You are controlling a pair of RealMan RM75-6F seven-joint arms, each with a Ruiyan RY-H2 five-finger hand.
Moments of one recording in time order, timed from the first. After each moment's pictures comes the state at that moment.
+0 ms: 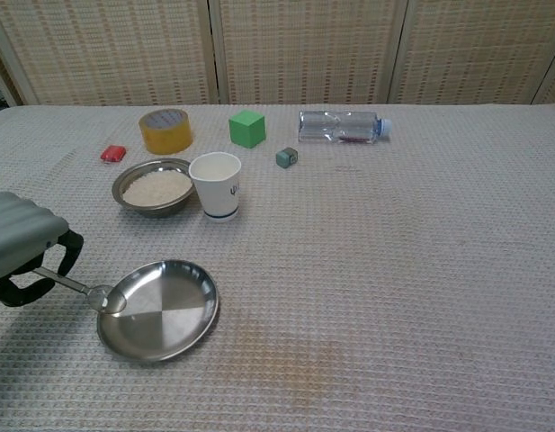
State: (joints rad) left arm -0.54 -1.49 0.08 -1.76 1.04 1.31 1.01; right arm 0.13 -1.04 -0.06 -1.73 -1.62 1.34 0.05
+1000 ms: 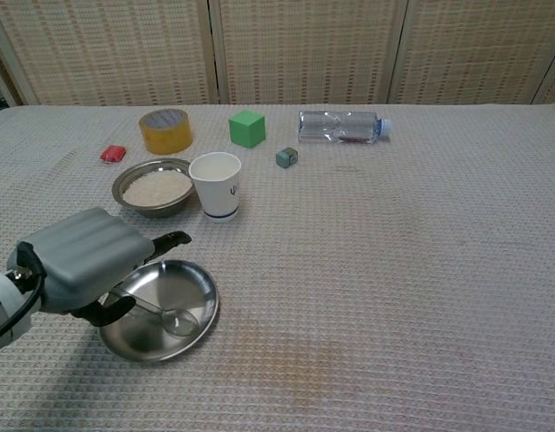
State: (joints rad) left arm -0.59 -1.66 0.04 -1.75 1.06 1.27 1.16; right arm 0.14 -1.05 -0.06 -1.71 -1.60 1.32 0.05
